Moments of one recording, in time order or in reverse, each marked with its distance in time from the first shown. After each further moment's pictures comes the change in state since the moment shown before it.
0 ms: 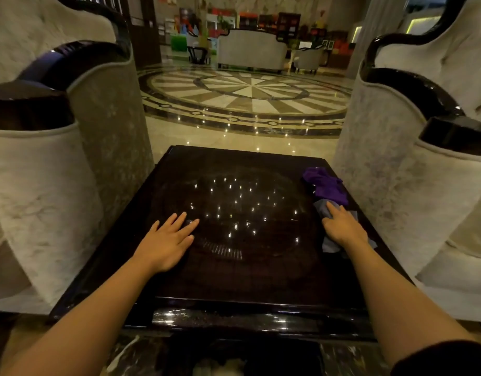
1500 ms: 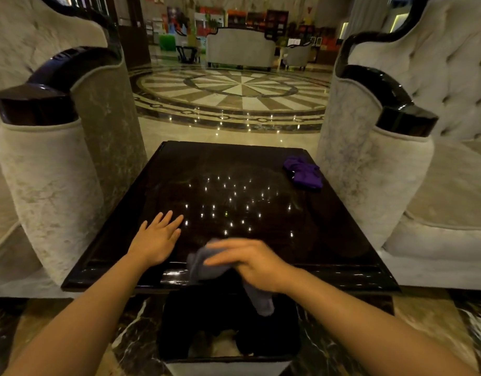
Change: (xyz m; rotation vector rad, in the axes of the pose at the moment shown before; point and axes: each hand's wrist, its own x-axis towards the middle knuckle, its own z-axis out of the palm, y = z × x) left_hand -0.047 0.015 0.008 -0.037 0.037 -0.072; right_hand -0.184 -0.082 0.018 0.370 -0.306 -0.998
